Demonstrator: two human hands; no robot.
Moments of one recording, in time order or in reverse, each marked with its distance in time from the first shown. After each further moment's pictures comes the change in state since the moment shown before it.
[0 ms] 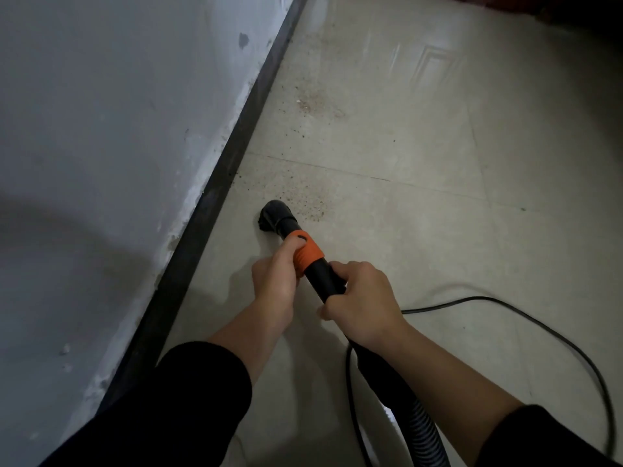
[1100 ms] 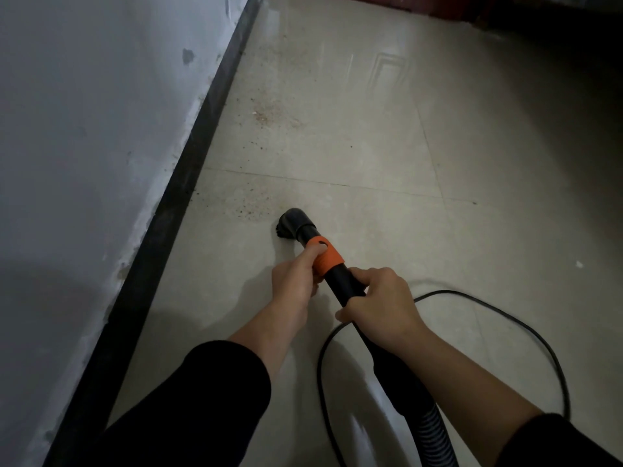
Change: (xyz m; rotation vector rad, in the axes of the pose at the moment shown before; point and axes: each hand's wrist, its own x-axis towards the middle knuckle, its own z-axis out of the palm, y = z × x) left_hand -0.015 -0.017 0.063 0.102 -0.262 -0.042; right_hand -0.012 0.042 -0.046 0.055 0.094 0.187
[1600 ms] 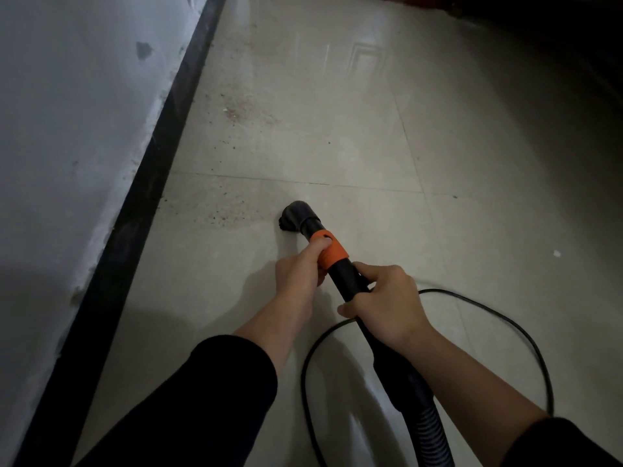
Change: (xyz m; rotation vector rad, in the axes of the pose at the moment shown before) left_hand 0.013 0.004 0.042 0.047 -0.053 -0.018; right_hand 0.018 0.021 -0.018 0.112 0.085 0.084
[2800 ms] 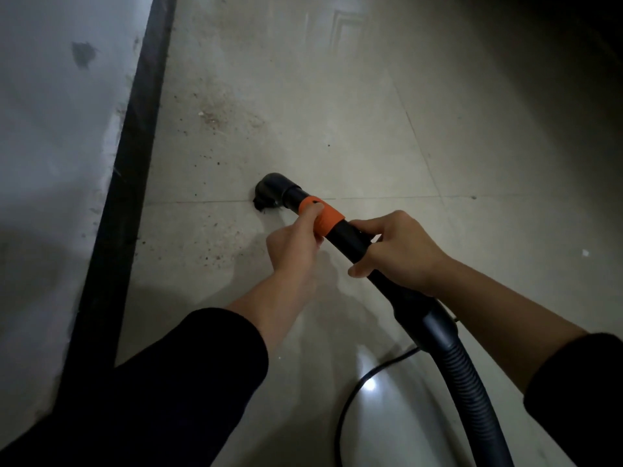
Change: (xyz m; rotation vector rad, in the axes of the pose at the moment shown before) left_hand 0.085 0.082 0.022 -0.080 0.061 -0.001; right_hand 0.125 -0.062 -0.024 -0.076 -0.154 -0.001
